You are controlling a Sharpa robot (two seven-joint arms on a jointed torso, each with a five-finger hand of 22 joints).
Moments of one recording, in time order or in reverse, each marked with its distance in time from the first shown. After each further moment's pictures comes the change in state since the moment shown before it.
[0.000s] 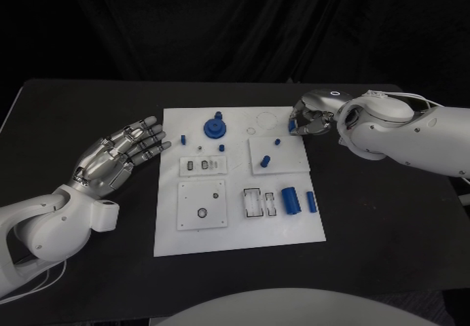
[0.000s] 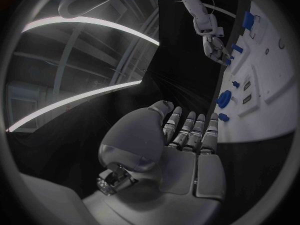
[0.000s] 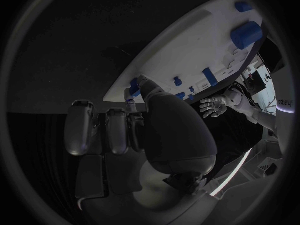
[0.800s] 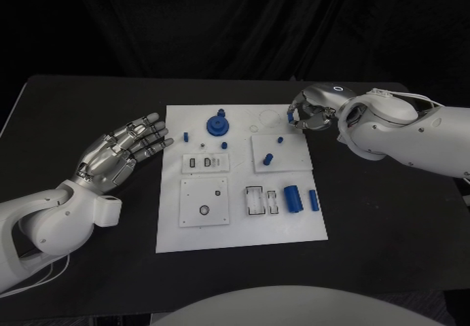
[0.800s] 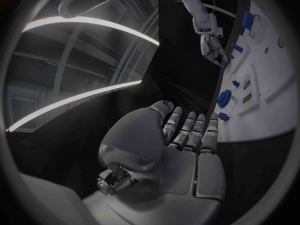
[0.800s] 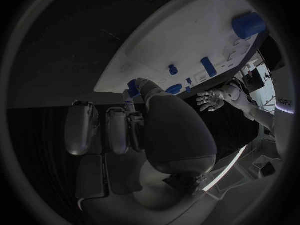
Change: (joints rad) left arm 0.000 0.003 0.000 -0.008 0.000 0.006 0.000; left_hand 0.000 0.000 0.000 0.000 0.000 0.000 0.000 0.000 0.000 0.000 0.000 0.000 0.000 0.000 0.000 0.000 0.000 0.000 0.000 0.000 0.000 0.000; right arm 0.000 0.001 0.001 0.028 0.010 -0.087 0.007; right_hand -0.002 0.019 0.040 -0.015 0.167 -0.004 0.003 0.042 0.061 0.000 0.000 0.000 0.000 0.000 0.000 0.000 0.000 0.000 0.000 0.000 -0.004 0.000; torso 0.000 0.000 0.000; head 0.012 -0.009
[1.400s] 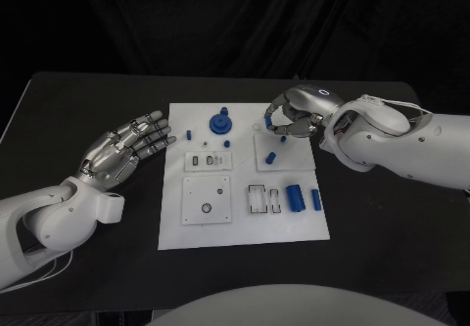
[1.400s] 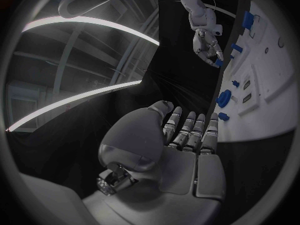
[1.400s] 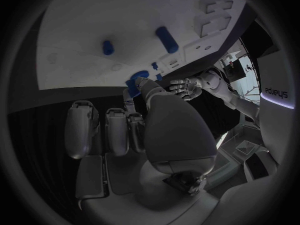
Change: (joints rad) left arm 0.000 -0.001 0.000 0.001 0.000 0.001 0.000; left_hand -0.004 -0.004 0.006 -0.003 0.000 0.004 0.004 0.000 0.000 0.000 0.000 0.004 0.000 0.004 0.004 0.000 0.000 0.000 0.000 0.000 0.000 0.000; right arm 0.000 0.015 0.001 0.164 0.038 -0.096 0.065; right_hand -0.004 -0.007 0.015 -0.009 0.023 0.012 -0.006 0.034 0.028 0.000 0.000 0.019 0.000 0.000 0.000 0.018 0.000 0.000 0.015 -0.006 0.023 0.000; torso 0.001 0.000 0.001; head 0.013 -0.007
